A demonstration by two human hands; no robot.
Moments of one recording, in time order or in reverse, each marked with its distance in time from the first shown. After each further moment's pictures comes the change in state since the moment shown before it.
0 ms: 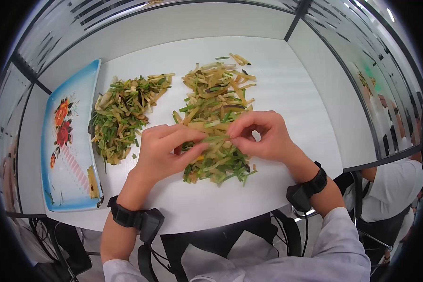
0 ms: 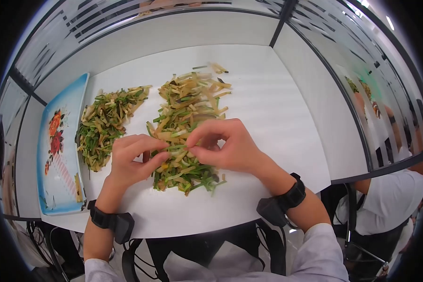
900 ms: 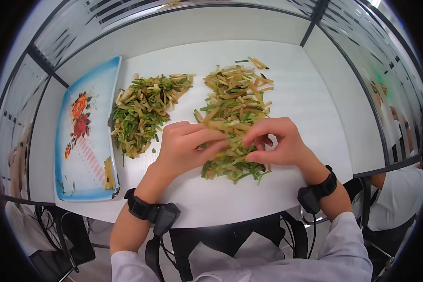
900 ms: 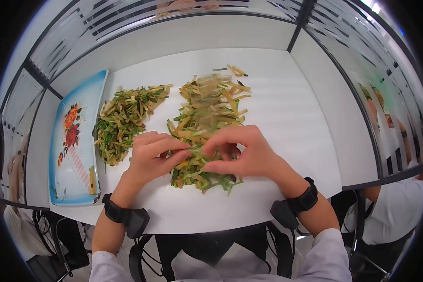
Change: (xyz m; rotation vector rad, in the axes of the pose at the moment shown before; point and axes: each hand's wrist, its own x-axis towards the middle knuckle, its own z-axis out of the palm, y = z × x) left_hand -0.001 -0.002 0.000 0.164 0.017 0.110; right_hand -0.001 -0.011 0.001 -0.168 -0.112 -0.096
